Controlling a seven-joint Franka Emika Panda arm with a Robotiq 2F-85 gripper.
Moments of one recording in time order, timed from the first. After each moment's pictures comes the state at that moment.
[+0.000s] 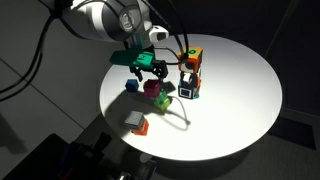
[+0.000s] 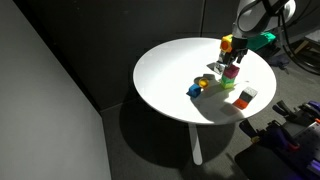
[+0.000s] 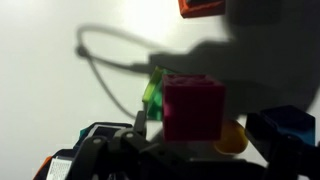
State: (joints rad) arm -0.01 0.34 -0.01 -2.27 -0.04 2.57 -0.10
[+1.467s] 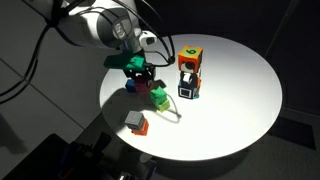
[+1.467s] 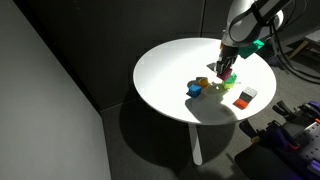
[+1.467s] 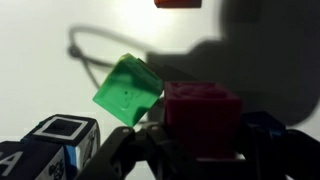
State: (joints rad) arm 0.04 0.39 0.03 -2.26 -0.04 2.62 -0.10
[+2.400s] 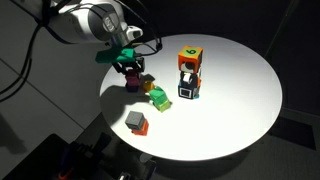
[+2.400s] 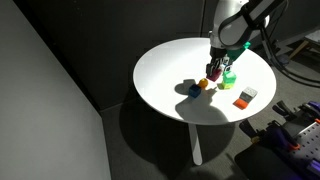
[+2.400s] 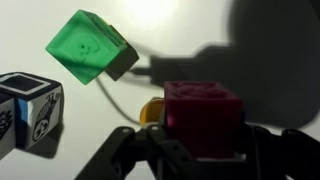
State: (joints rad) arm 0.12 0.42 0.06 -2.20 -0.09 2.60 -0.09
